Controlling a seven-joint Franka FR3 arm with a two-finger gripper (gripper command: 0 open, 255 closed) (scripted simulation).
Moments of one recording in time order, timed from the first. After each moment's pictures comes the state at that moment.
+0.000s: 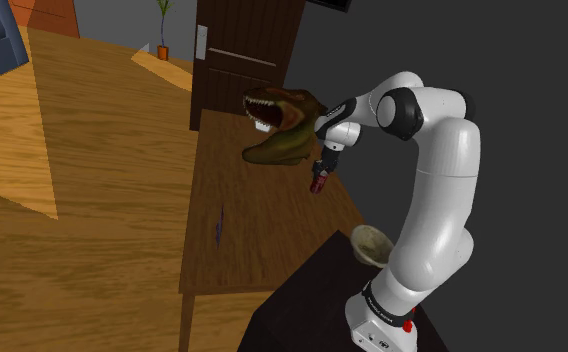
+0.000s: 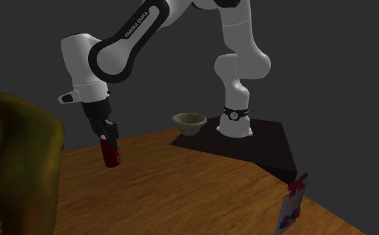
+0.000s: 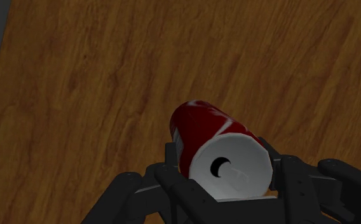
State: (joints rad) arm -0.28 0.47 -0.42 -1.96 0.29 2.28 -0.61
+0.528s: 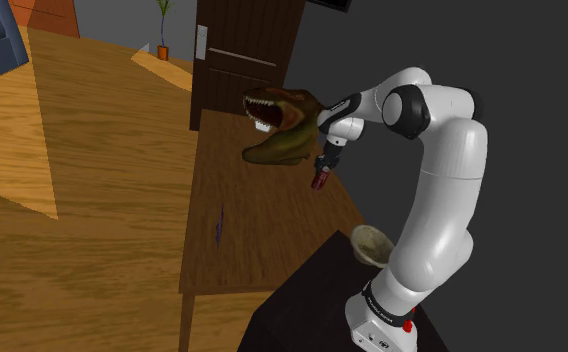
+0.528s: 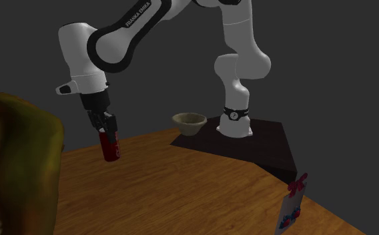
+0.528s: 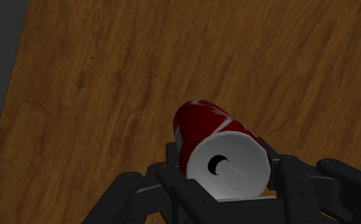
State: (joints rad) arm -0.27 0.43 -0.44 -1.96 0.26 2.24 -0.59
